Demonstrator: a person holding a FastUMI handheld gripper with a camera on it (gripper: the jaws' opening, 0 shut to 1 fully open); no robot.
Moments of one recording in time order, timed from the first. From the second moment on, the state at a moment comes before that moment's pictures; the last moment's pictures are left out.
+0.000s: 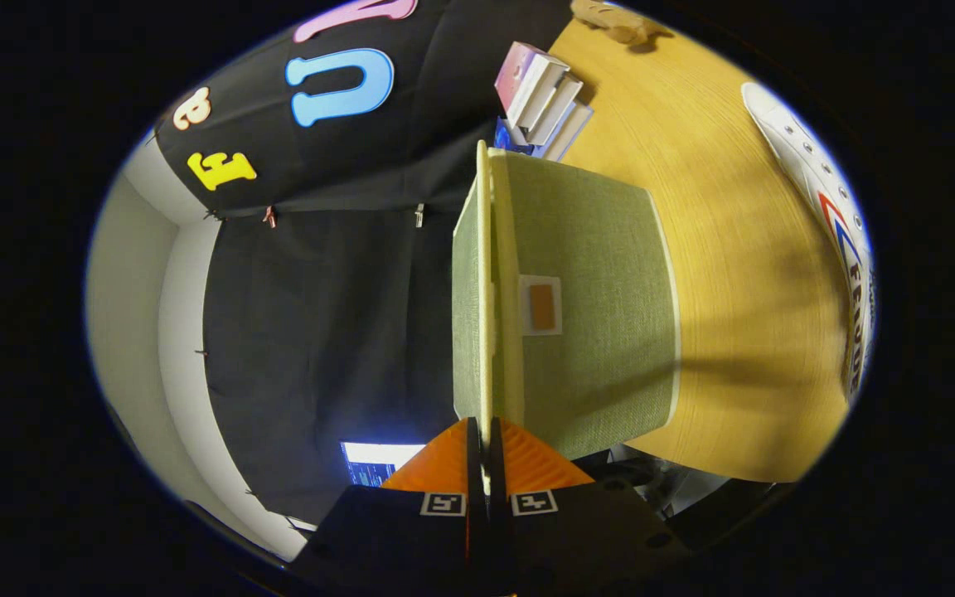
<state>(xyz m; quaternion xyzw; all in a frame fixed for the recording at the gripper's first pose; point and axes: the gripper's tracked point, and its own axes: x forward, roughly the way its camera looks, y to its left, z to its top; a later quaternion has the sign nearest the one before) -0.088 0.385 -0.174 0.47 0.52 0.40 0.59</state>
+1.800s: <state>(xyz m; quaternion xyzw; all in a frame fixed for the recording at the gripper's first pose) -0.014 0.578 -0.045 0.31 0.45 0.41 0.73</state>
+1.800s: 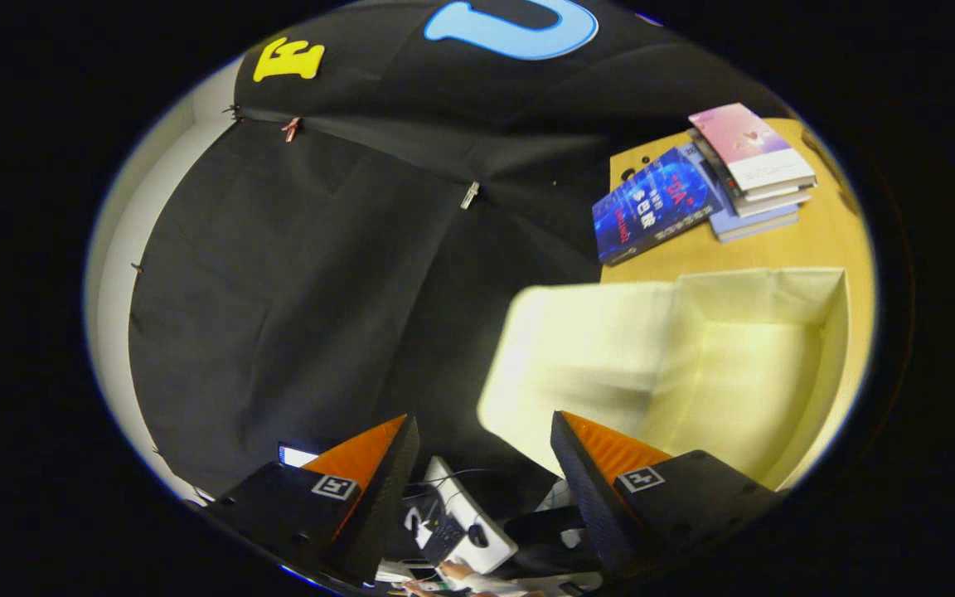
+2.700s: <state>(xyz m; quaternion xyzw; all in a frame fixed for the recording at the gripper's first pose) 0.025 0.185 -0.201 0.06 0.38 0.16 0.91</state>
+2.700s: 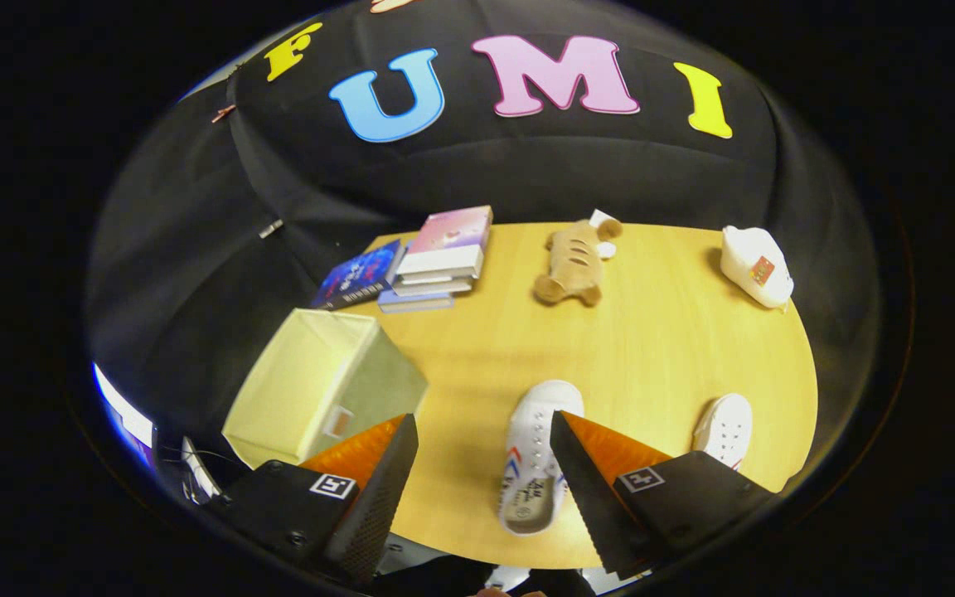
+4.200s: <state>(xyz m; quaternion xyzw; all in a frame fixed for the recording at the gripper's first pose) 0.011 0.159 -0.362 0.10 0.51 0.14 0.84</state>
